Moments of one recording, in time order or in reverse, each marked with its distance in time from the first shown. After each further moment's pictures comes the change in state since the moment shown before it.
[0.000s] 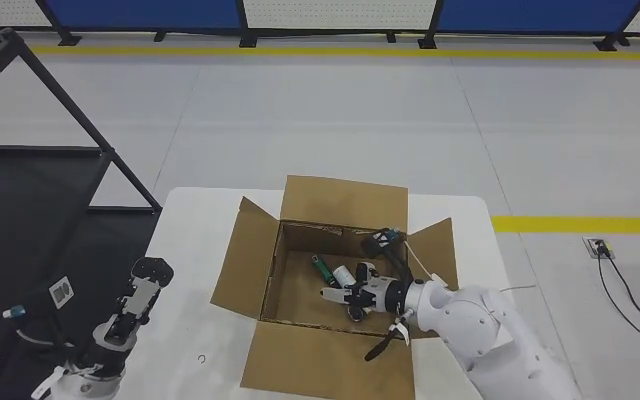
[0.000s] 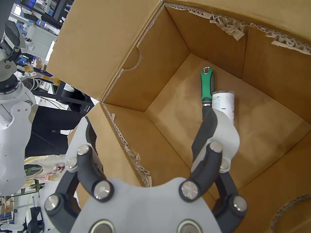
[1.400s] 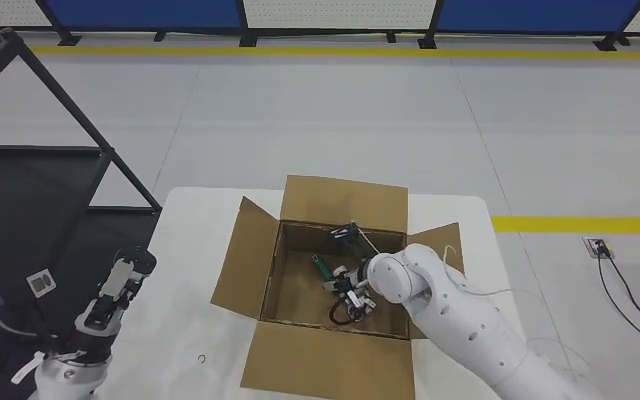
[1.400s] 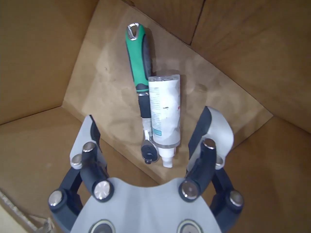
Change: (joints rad) left arm -0.049 0.021 -0.032 0.032 -0.081 0.070 0.012; right arm 0.424 -0.180 -0.389 0.538 -0.232 0.193 0.210
